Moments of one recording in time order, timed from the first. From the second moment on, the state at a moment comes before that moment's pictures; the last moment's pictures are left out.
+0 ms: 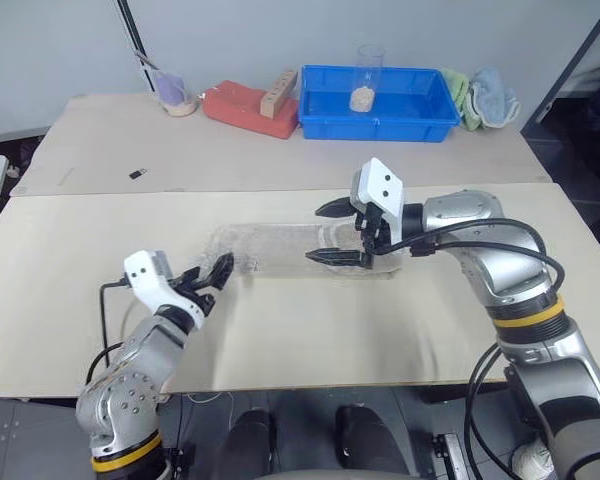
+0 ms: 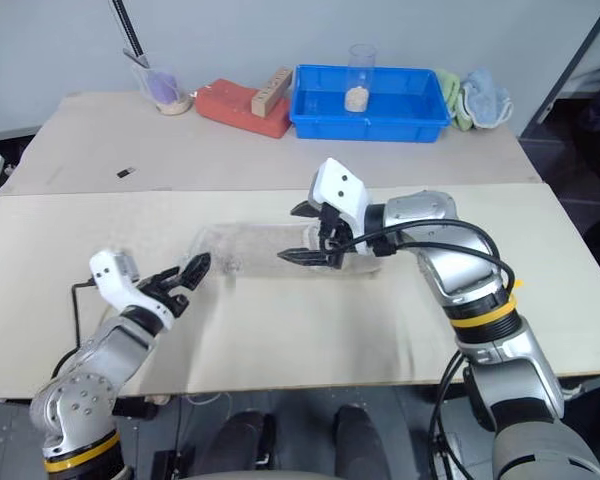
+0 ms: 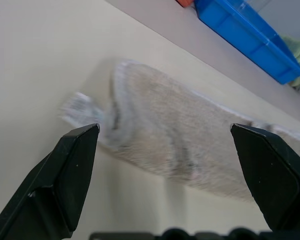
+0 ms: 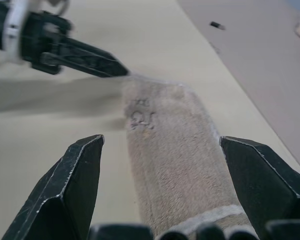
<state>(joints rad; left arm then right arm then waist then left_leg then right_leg) -0.08 0.06 0.39 -0.52 -0.83 0.90 0.10 -0.78 -0.60 0.27 -0.11 0.30 0.57 1.07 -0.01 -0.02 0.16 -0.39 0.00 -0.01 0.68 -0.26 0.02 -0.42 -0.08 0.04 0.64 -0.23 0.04</state>
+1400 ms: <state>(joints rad) -0.56 0.22 -0.23 -0.21 -0.53 0.69 -0.43 -0.37 -1.09 -0.07 -0.30 0.44 0.73 1.21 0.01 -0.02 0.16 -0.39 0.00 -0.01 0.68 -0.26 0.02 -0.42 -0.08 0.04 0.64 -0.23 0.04</state>
